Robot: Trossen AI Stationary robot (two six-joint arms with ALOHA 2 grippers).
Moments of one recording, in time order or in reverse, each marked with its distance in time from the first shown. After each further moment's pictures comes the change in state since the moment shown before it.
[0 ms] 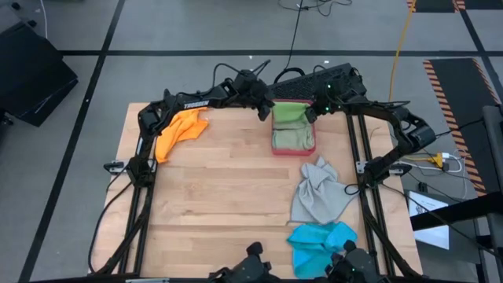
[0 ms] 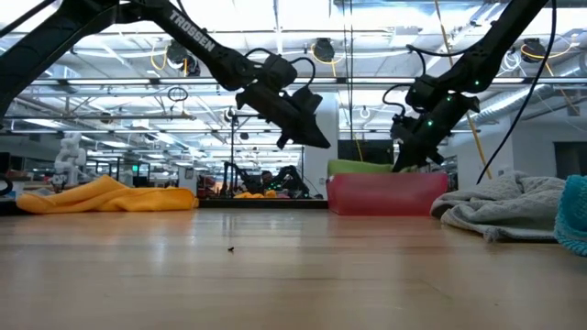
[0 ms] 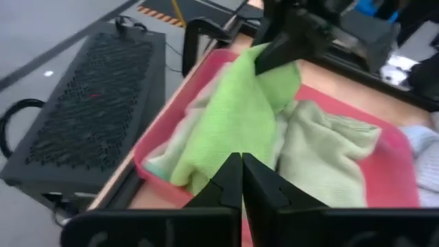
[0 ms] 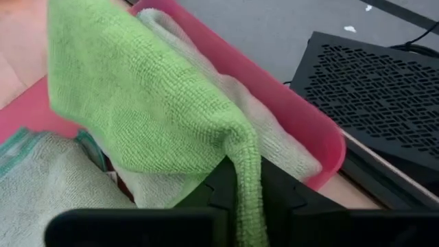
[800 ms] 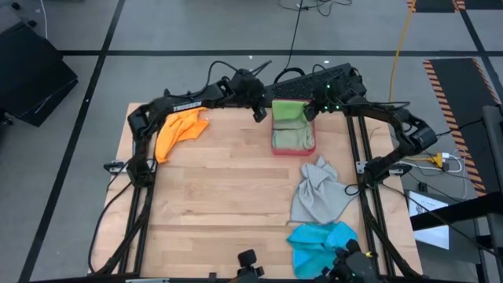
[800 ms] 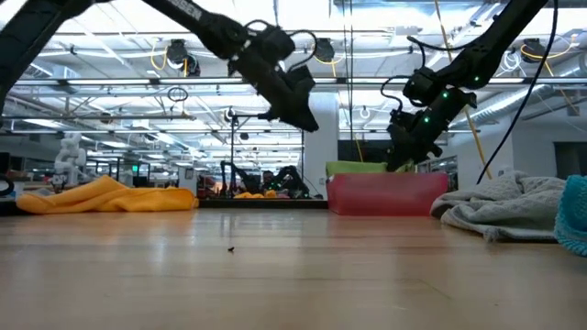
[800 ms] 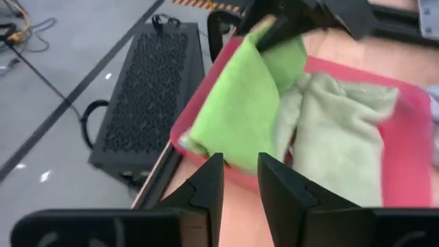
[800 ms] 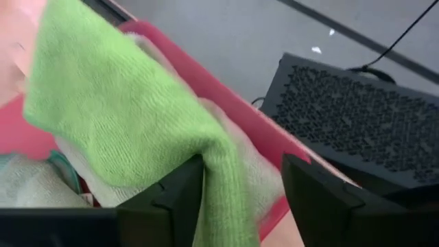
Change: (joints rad) left arm -0.060 -0.149 0.000 -0.222 -0.228 0.159; right arm 0.035 -0.030 0.000 0.045 0.123 -0.004
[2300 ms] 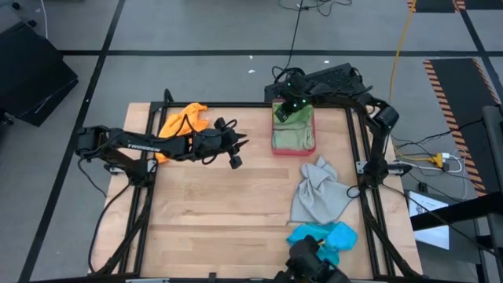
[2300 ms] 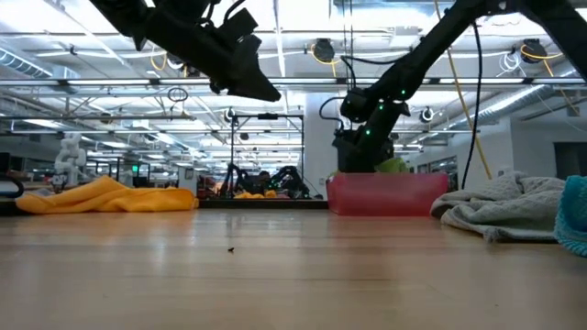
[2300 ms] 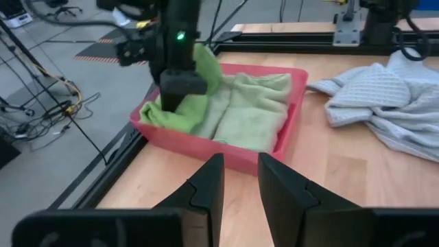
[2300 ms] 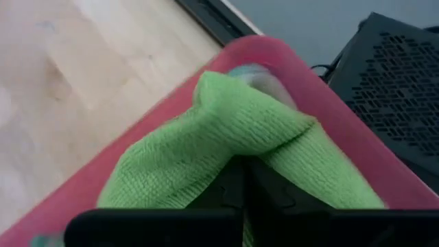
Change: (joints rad) left arm -0.430 -0.538 -0.810 0.525 -0.449 -0.073; right arm 0.222 0.429 0.484 -0.303 0.031 0.113
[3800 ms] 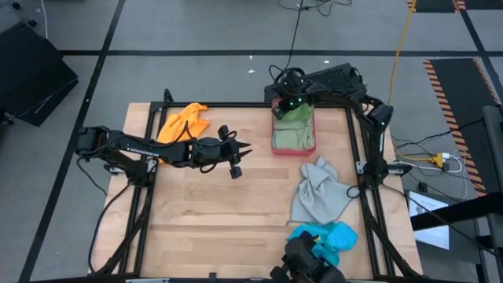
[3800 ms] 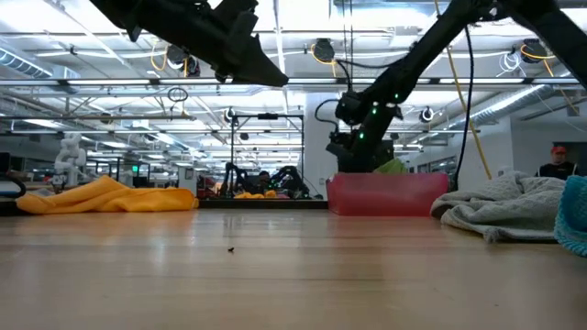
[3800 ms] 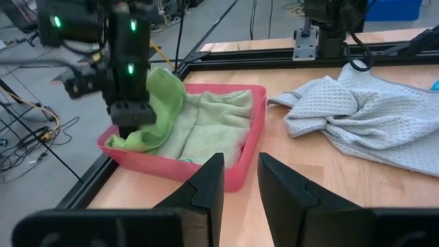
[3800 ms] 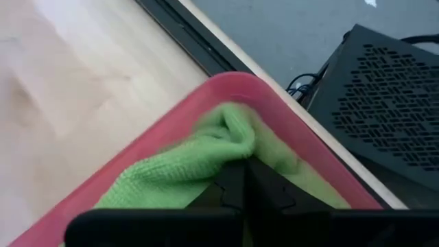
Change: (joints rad) left arm -0.092 0.000 0.001 0.047 0.001 0.031; right arm 0.005 0.051 0.063 0.011 0.044 -0.008
